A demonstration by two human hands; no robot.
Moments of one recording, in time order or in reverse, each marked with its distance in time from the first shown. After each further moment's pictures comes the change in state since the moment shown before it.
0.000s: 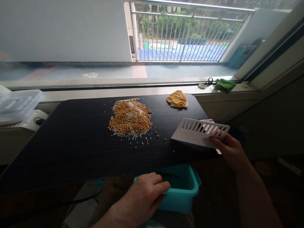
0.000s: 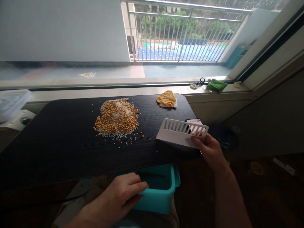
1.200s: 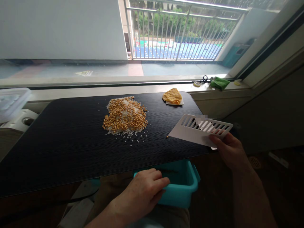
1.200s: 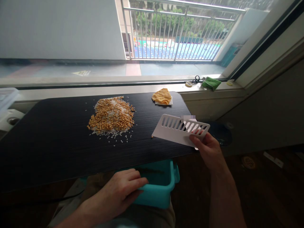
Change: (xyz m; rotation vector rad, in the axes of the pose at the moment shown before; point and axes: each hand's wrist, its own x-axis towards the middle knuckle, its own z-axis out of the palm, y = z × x) left_hand 0.012 0.002 0.002 0.027 0.005 0.068; right_hand -0.016 -0.010 -0.002 0.100 0.097 -0.045
